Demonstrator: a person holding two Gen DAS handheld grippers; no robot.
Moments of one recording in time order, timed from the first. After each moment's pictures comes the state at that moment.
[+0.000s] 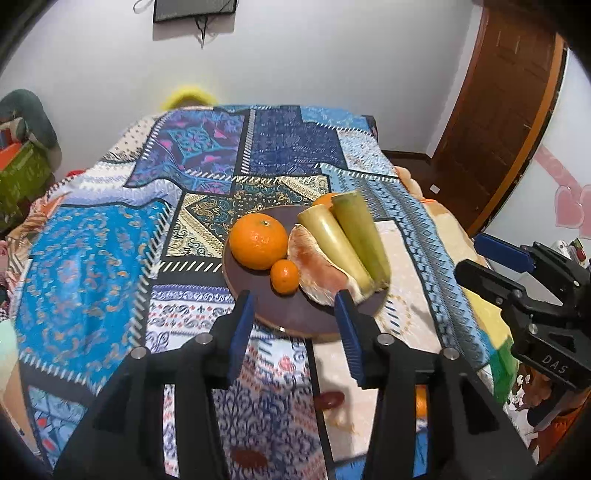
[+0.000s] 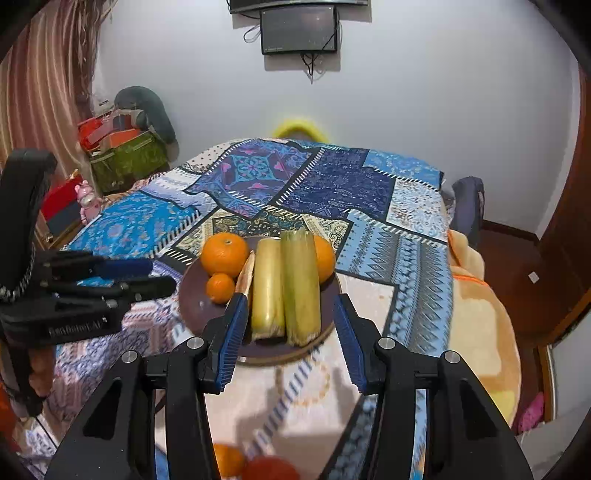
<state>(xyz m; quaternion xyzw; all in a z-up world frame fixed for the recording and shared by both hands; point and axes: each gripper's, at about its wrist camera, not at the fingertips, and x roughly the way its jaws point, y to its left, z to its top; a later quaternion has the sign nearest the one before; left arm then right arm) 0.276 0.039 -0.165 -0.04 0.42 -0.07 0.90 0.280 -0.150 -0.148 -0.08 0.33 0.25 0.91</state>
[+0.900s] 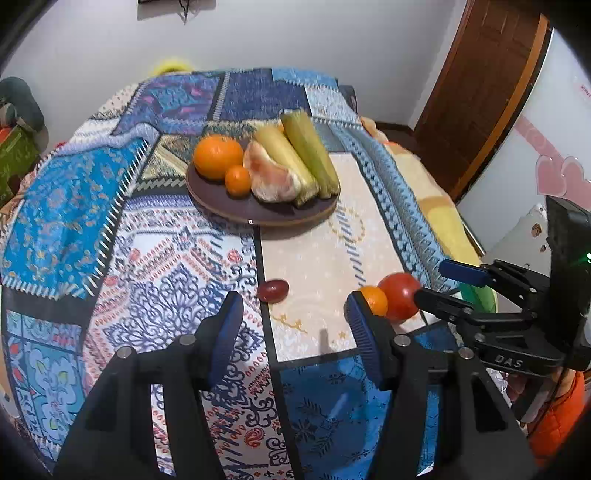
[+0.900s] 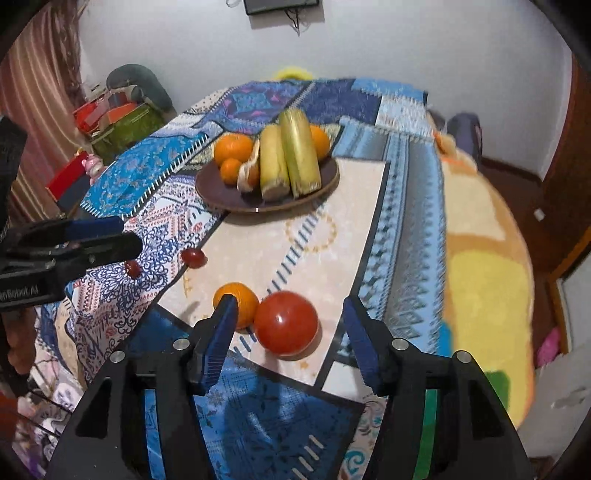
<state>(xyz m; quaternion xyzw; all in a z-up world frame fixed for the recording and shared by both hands) 0.202 0.002 -0.197 -0.05 0.47 -0.10 0.88 0.224 -0.191 -0.216 -0.03 0.44 0.25 0.86</state>
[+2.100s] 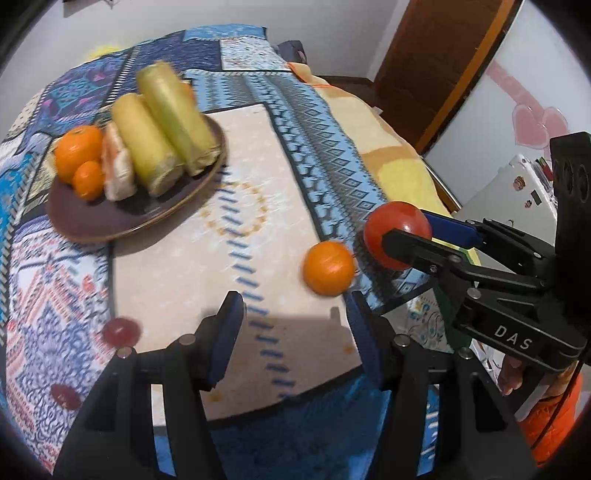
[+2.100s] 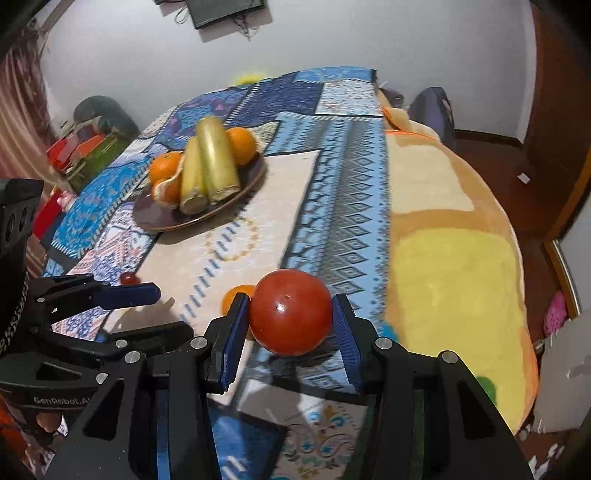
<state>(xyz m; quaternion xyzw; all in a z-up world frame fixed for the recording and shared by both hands) 0.261 -0.114 -0.246 -0.01 0.52 -0.19 0.83 0.255 -0.259 -0.227 0.02 0.43 0.19 0.88</state>
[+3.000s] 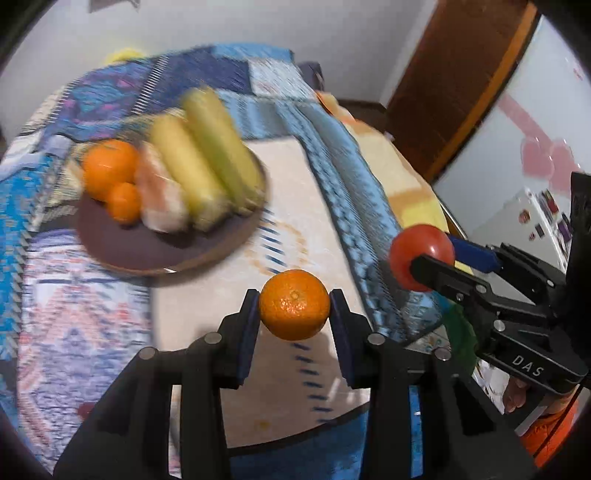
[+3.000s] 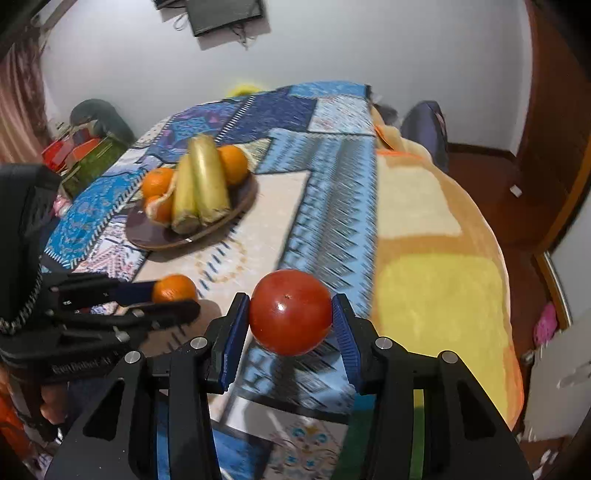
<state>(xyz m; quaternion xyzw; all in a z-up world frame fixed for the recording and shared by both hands) 0.271 -0.062 -0.220 -0.04 0.49 -0.15 0.86 0.260 -0.241 -0.204 0.00 0.41 0.20 0.89</state>
